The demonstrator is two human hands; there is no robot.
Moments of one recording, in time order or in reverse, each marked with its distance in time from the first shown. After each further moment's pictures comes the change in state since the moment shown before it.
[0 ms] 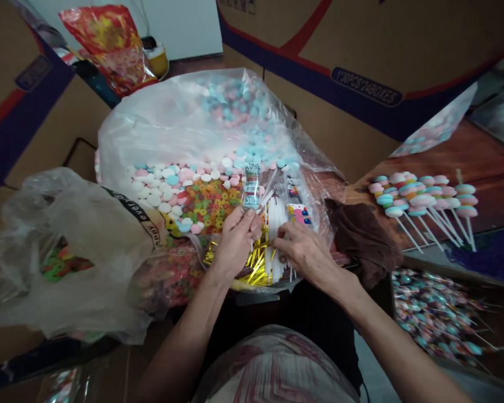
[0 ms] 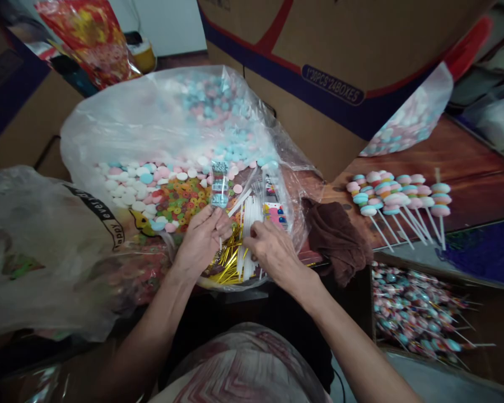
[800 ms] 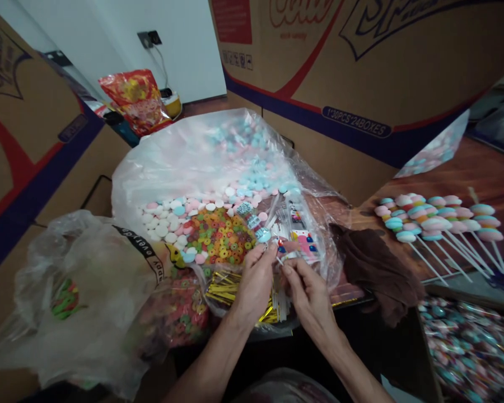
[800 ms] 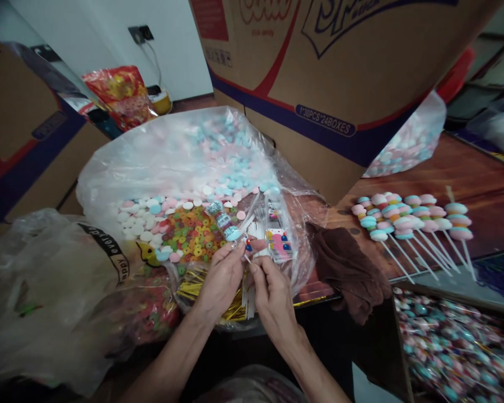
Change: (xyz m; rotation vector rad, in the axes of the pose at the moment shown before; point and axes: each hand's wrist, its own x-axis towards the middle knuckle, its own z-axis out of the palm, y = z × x) left_hand -0.002 -0.032 0.022 0.052 0.040 -0.061; right_hand 0.000 -0.039 0.027 0.992 0.522 0.516
